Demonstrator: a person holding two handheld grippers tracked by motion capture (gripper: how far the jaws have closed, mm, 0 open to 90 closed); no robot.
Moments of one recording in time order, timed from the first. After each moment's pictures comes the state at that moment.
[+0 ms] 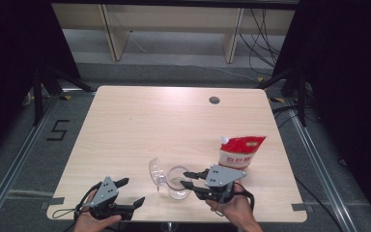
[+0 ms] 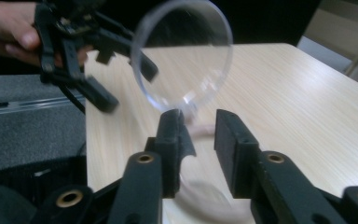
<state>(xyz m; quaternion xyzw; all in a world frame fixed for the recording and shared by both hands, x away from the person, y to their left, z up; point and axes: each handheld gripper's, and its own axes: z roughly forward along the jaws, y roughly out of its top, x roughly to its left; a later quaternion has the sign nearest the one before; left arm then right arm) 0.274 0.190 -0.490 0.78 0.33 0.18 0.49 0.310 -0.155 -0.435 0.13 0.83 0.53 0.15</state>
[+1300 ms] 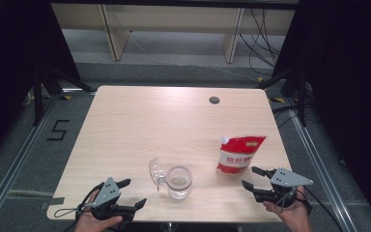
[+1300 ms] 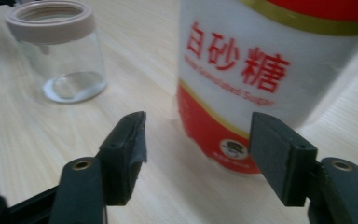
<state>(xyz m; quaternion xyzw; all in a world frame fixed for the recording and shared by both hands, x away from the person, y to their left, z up) 0.274 0.187 -0.491 0.79 0.32 0.17 0.49 0.309 -0.314 -0.470 0.30 0.80 0.48 0.21</state>
